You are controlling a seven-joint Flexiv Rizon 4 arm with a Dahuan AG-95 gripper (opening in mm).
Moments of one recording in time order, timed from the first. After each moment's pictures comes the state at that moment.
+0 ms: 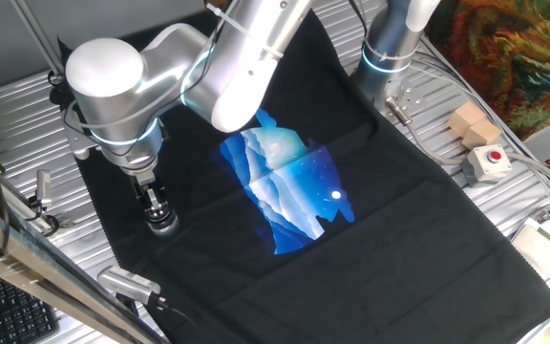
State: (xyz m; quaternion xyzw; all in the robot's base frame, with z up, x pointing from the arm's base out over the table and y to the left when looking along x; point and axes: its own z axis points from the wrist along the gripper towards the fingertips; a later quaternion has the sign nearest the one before) arm 0.668 0.102 0.124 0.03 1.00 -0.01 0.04
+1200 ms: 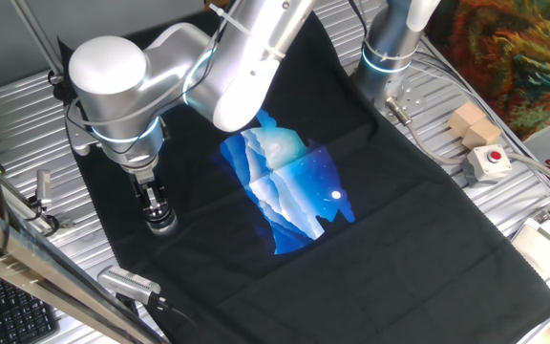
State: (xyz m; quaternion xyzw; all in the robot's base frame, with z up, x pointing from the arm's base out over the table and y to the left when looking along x) arm 0.669 0.101 0.124 0.04 1.00 0.00 0.04
